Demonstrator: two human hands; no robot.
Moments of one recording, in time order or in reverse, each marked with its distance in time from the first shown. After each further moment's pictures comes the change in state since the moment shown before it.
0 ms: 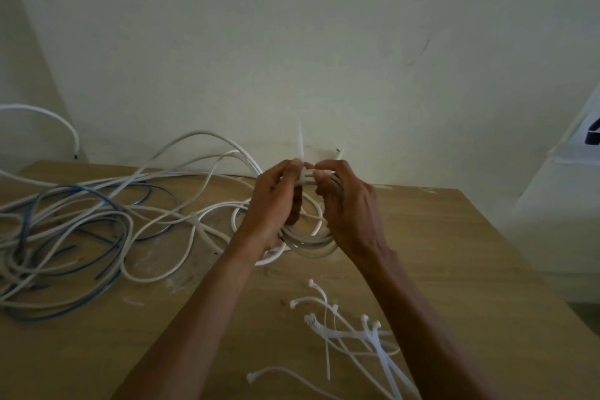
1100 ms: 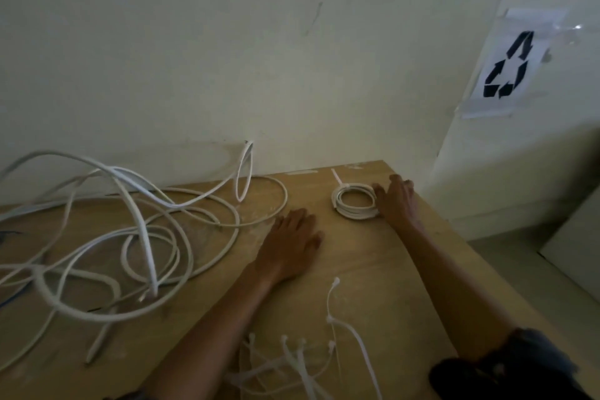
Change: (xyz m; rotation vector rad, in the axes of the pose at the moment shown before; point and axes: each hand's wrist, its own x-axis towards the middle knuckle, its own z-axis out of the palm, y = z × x) left_hand 0.044 -0.166 0.135 1.251 -0.693 0.175; right_hand -0.028 0.269 -0.123 -0.493 -0.015 0.967
